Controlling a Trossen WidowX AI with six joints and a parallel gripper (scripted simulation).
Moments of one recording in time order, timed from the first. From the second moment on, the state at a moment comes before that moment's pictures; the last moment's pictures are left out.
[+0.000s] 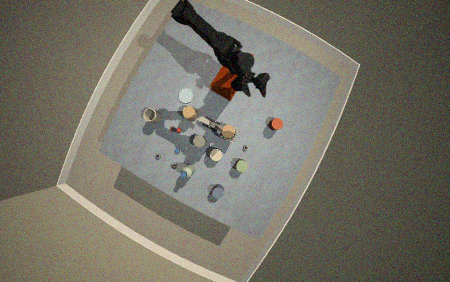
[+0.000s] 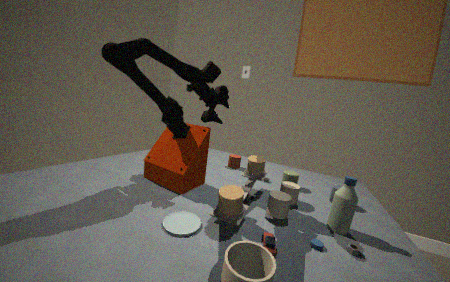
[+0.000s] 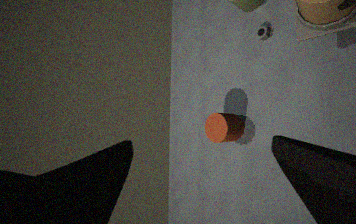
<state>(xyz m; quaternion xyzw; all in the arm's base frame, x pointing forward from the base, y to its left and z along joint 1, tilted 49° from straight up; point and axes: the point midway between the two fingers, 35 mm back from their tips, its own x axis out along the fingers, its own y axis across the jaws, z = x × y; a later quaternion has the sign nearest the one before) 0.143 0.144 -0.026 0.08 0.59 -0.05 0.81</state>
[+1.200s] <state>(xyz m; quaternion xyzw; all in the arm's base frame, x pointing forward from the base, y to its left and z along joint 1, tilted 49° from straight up) 0.197 0.004 0.035 -0.34 0.41 -0.23 0.82</state>
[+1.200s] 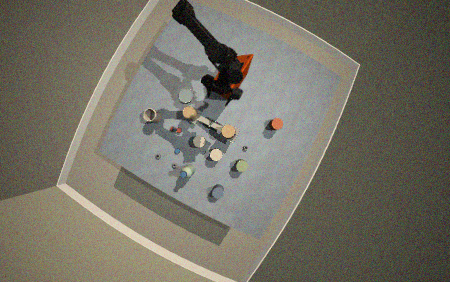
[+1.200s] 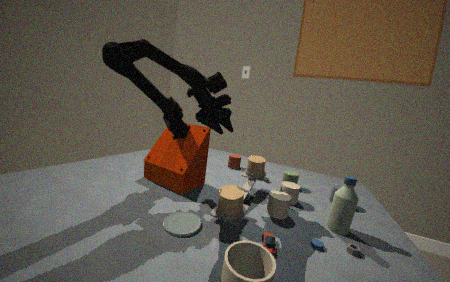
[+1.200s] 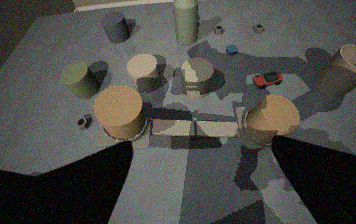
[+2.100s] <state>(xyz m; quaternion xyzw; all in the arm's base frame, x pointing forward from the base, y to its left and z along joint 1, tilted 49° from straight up) 0.254 -0.050 0.056 -0.07 0.40 -0.45 0.79</state>
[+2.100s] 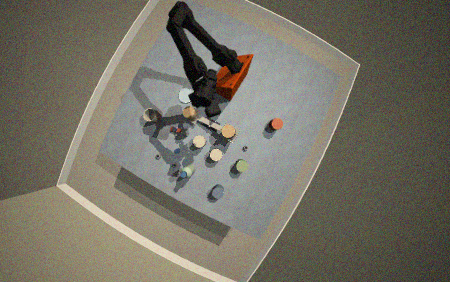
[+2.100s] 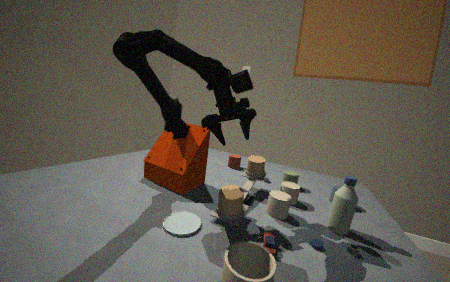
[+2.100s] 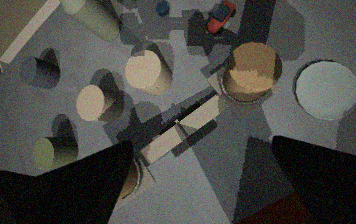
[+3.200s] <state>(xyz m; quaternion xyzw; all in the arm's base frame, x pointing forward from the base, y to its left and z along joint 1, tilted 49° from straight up) 0.283 -0.190 0.073 0.25 0.23 -0.73 0.59</state>
